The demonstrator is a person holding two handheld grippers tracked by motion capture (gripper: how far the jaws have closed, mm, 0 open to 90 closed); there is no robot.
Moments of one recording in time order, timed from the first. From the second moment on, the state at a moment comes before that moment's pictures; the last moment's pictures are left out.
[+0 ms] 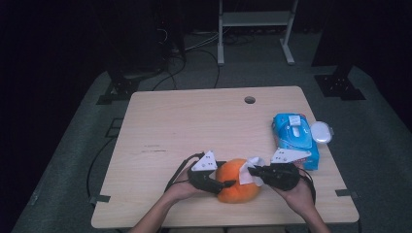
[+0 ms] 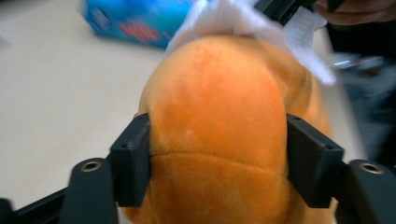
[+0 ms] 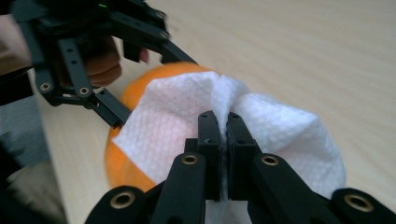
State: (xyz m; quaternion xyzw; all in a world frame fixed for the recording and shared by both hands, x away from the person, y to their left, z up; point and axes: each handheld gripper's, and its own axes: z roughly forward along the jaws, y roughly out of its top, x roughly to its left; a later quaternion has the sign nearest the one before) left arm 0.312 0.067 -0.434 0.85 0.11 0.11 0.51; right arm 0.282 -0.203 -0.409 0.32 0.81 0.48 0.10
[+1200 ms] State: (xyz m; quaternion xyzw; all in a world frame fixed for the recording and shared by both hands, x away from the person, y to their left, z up) left arm 0.316 0.075 -0.438 0.86 0.09 0.08 0.49; right arm 0.280 -0.193 -0.417 0.26 0.84 0.47 0.07
